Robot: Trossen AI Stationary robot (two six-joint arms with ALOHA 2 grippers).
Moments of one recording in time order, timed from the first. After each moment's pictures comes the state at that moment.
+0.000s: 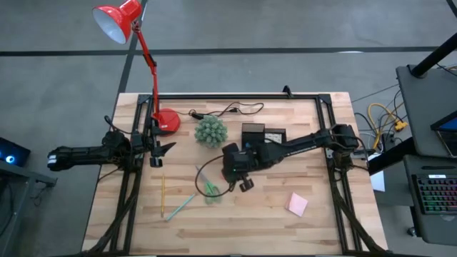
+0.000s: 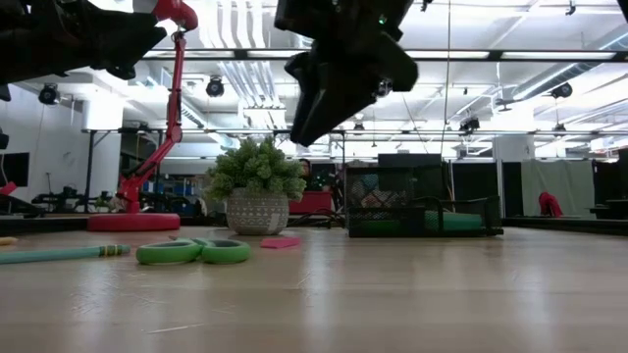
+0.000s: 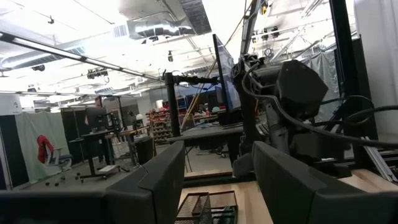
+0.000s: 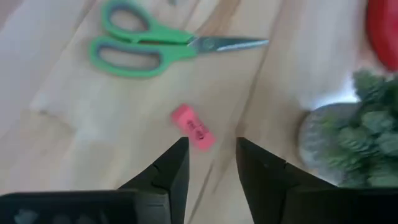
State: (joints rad) left arm 0.08 0.17 0.06 0.41 -0.04 0.20; right arm 0.16 1.94 1.53 -0.61 0.13 -0.41
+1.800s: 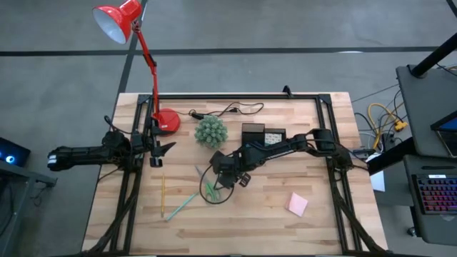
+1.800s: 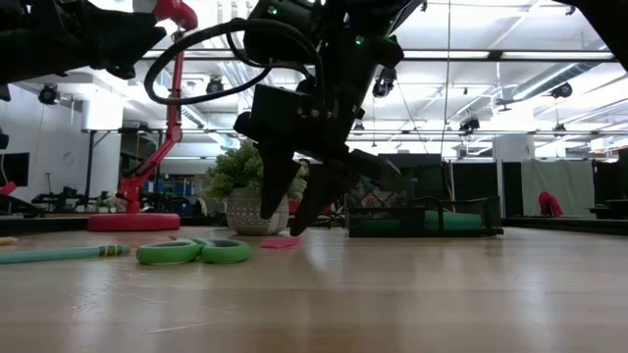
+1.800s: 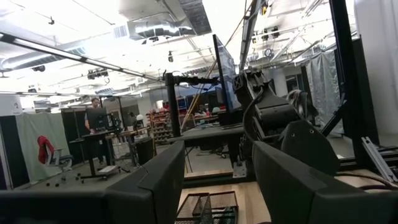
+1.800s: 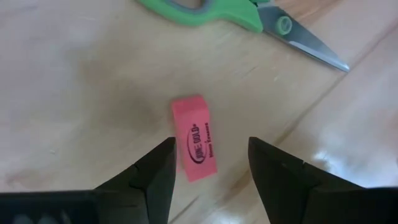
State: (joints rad) left arm 0.08 0.17 0.06 0.41 -0.04 0.20; right arm 0.11 2.17 1.61 -0.57 0.10 -0.94
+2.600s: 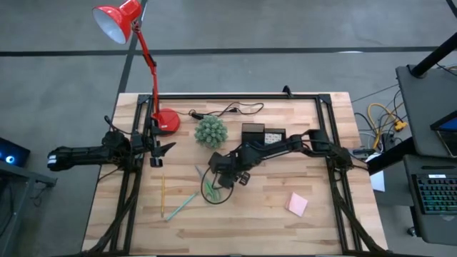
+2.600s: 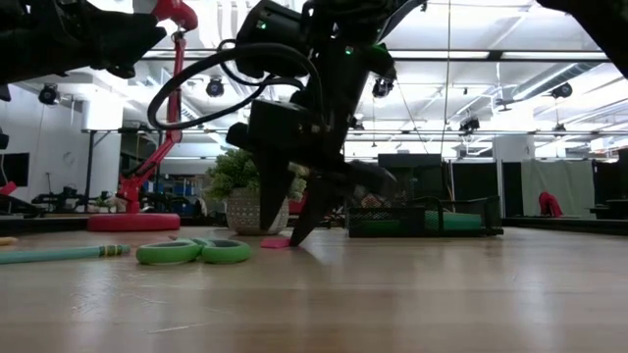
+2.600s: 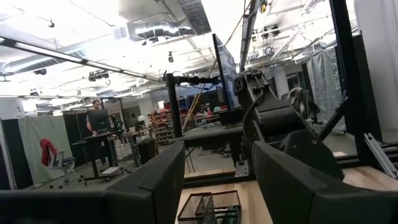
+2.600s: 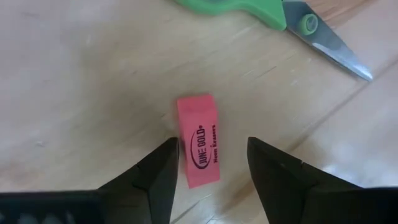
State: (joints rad) left arm 0.08 0.17 0.06 0.41 -0.04 0.22; right arm 0.10 2.24 1.67 -0.63 0.08 -1.01
